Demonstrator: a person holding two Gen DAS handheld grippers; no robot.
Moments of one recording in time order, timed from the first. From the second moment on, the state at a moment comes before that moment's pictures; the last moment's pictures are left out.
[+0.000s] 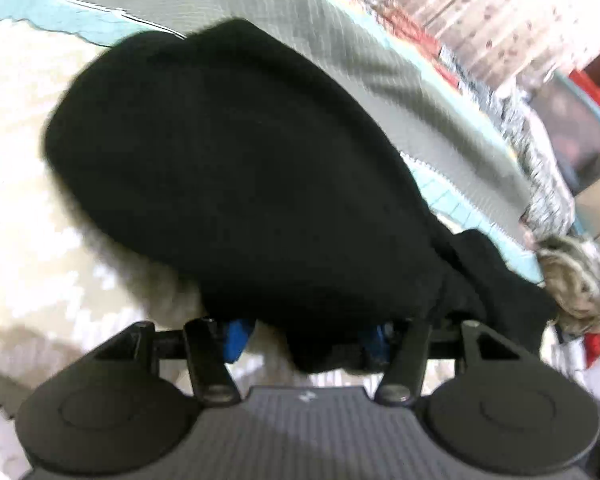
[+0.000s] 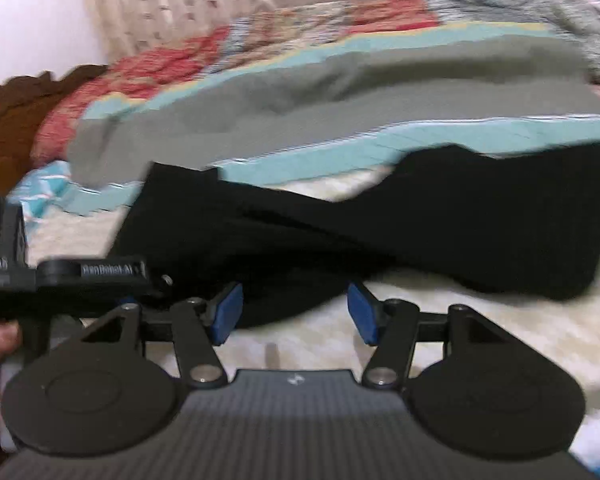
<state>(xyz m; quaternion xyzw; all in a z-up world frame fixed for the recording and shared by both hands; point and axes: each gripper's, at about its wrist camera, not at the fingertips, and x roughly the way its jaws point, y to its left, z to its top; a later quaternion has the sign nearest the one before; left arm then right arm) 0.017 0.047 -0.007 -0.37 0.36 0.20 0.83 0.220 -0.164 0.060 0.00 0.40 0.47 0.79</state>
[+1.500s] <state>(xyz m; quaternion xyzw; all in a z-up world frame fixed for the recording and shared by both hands) -0.033 0.045 0.090 -0.38 0.31 0.19 0.85 0.230 -0.317 0.015 0.25 0.49 0.25 0.80</state>
